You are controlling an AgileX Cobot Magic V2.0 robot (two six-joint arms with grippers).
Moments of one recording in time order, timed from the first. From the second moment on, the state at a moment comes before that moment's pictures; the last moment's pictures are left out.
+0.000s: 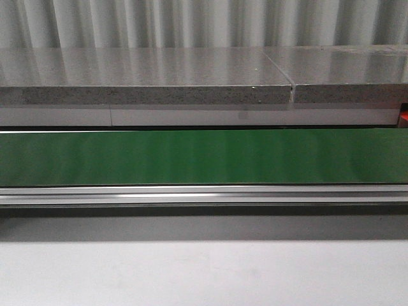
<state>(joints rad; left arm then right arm) 0.24 1.38 -1.11 0.18 0.83 -0.16 -0.09 -0.01 0.03 -0.02 0.03 0.04</state>
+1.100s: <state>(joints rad) 0.28 1.84 -1.44 0.04 1.09 -0.16 -0.09 -0.01 0.03 -0.02 0.03 0.04</state>
